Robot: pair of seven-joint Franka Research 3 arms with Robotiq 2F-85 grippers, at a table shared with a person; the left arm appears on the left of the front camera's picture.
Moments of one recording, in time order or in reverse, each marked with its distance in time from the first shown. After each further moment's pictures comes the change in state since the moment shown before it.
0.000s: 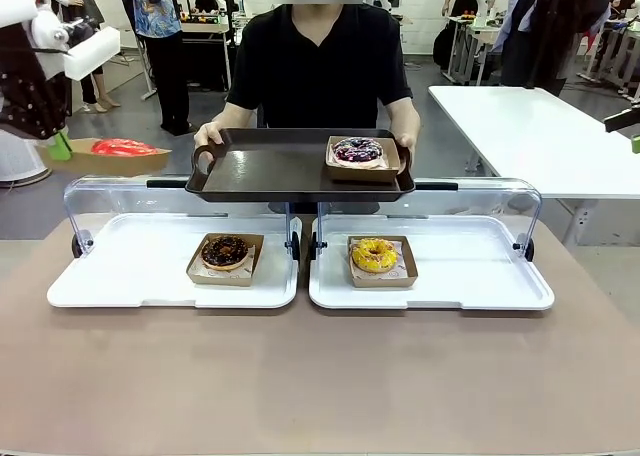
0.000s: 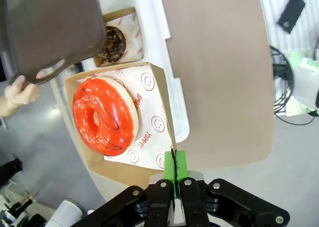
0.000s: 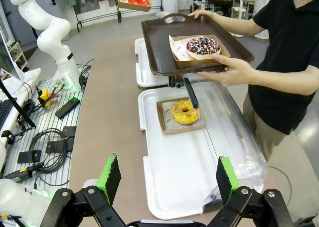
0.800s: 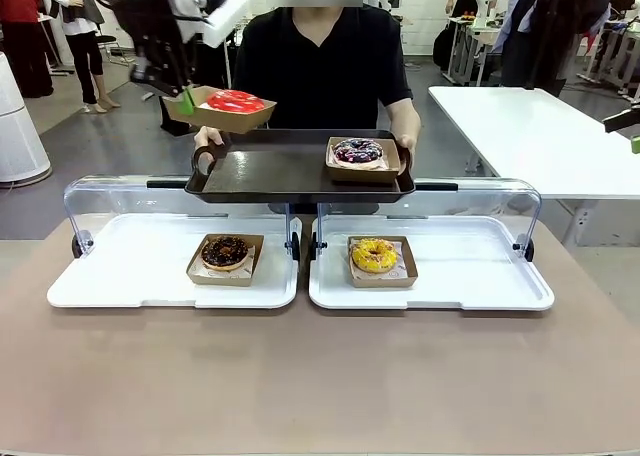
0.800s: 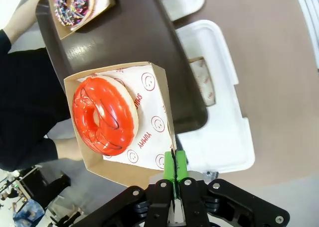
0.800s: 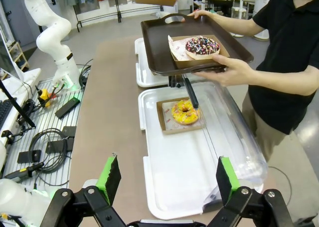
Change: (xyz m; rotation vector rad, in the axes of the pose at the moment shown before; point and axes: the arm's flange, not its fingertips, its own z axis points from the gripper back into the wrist) left arm 0.131 0.086 0.008 0.156 -0.030 -0.157; right arm 0.000 0.000 0.000 0.000 0.000 0.001
